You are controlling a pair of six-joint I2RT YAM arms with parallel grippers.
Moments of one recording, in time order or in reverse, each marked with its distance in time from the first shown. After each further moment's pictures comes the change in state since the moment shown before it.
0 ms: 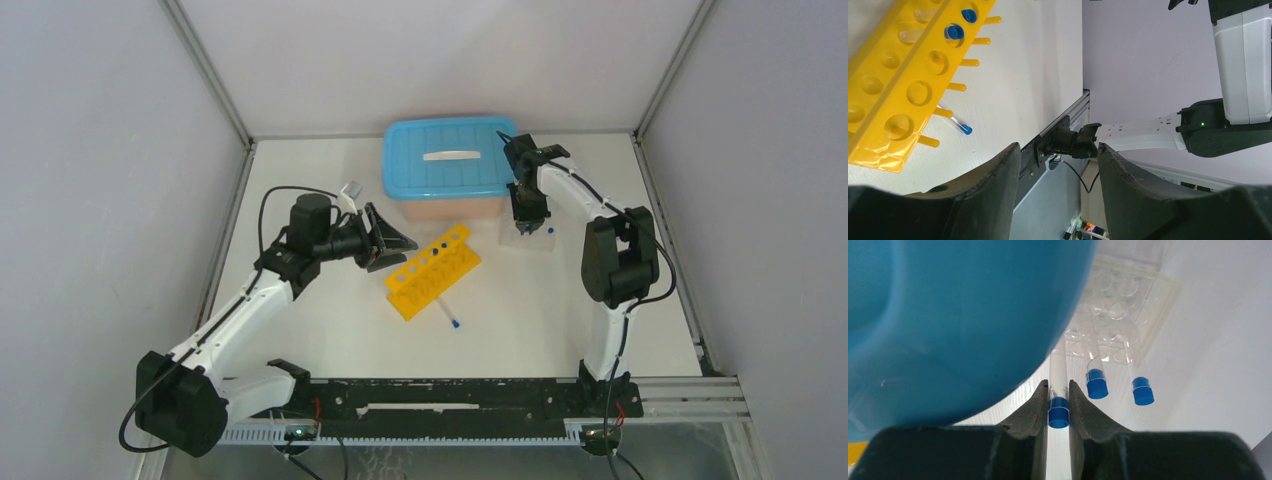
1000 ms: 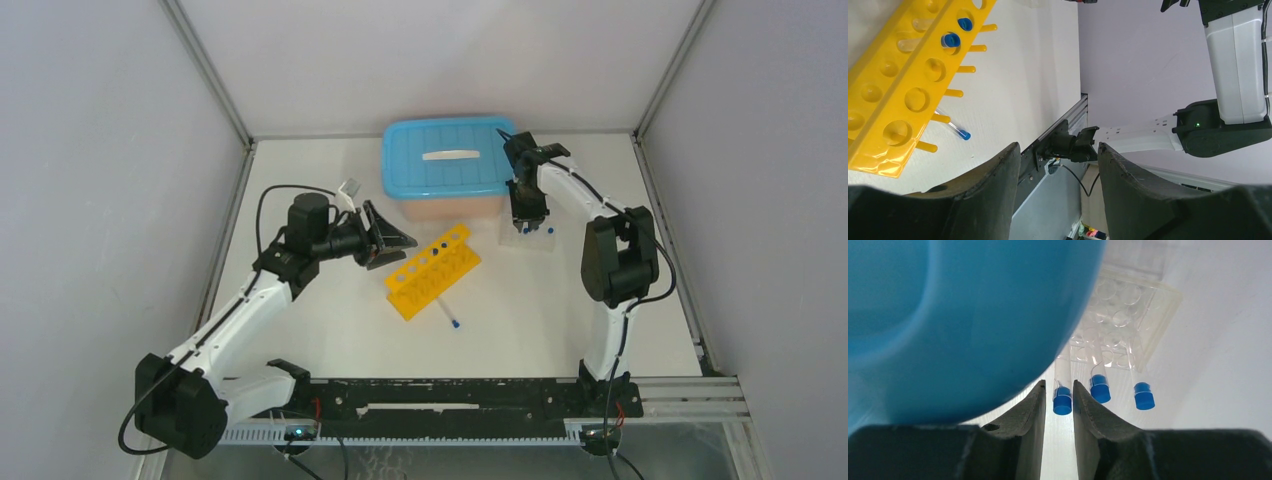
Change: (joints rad) left arm 0.004 -0.007 0.000 0.022 -0.008 -0.004; right arm -0.001 0.007 0.016 0.011 -0.010 0.000
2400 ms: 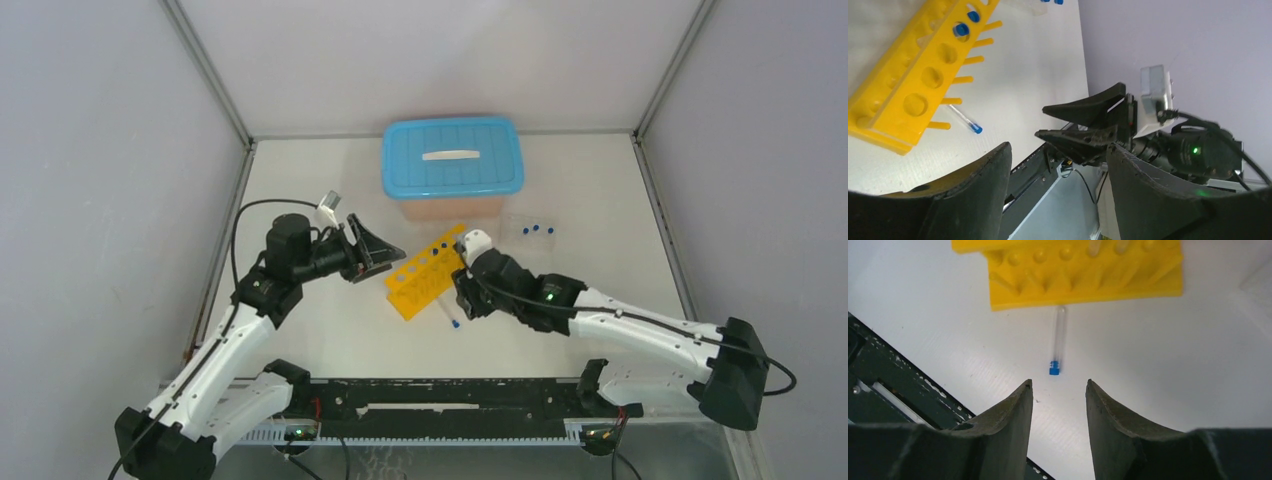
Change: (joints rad) left arm 0.000 -0.226 -0.070 -0.077 -0.071 0.046; right arm 0.703 -0.858 -0.807 0.550 0.074 0.085
